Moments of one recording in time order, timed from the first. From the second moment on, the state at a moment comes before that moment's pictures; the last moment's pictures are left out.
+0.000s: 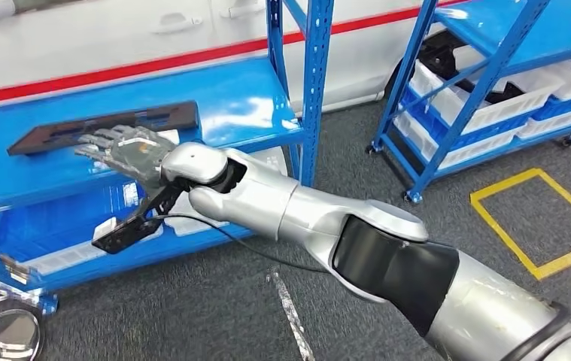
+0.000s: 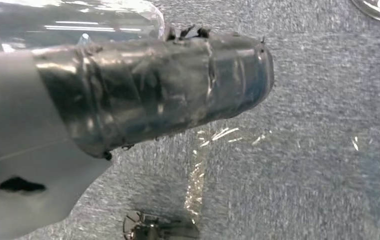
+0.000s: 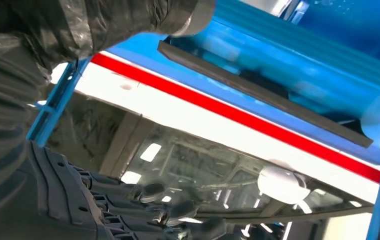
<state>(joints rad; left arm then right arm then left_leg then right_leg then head) -0.14 0.01 1.04 -0.19 -1.11 0.11 -0.30 -1.11 0.17 1.03 -0.95 0.77 0.13 0.00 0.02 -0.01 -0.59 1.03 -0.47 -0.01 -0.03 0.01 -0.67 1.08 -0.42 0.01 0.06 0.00</state>
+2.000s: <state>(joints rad) -0.14 0.00 1.03 -0.19 -1.10 0.10 -0.30 -1.11 0.27 1.03 -0.86 0.79 0.14 -0.04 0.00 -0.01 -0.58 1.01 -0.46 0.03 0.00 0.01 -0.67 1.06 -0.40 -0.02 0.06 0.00</state>
